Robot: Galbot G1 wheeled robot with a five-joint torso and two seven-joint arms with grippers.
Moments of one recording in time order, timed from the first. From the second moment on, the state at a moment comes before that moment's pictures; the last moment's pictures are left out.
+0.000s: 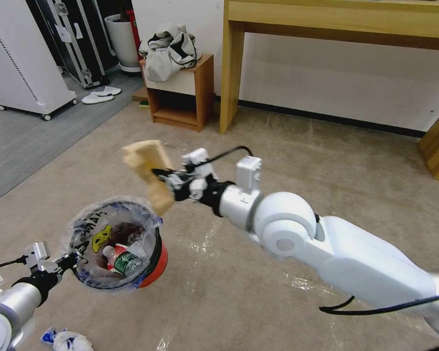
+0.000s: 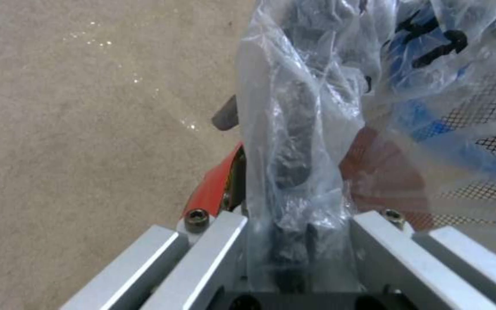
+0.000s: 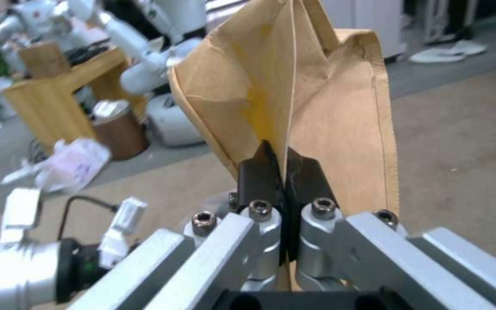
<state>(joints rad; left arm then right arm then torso) 1.61 -1.23 -1.11 -2.17 -1.10 0.74 -0.07 -0.17 1.05 -0.58 2.14 1.33 -0.40 0.40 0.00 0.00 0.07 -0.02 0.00</state>
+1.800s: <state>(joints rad) 1.61 -1.27 -1.11 -2.24 -1.11 0.74 -0.06 -0.15 1.23 -0.91 1.88 1.20 -0.42 0.42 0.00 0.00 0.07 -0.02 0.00</state>
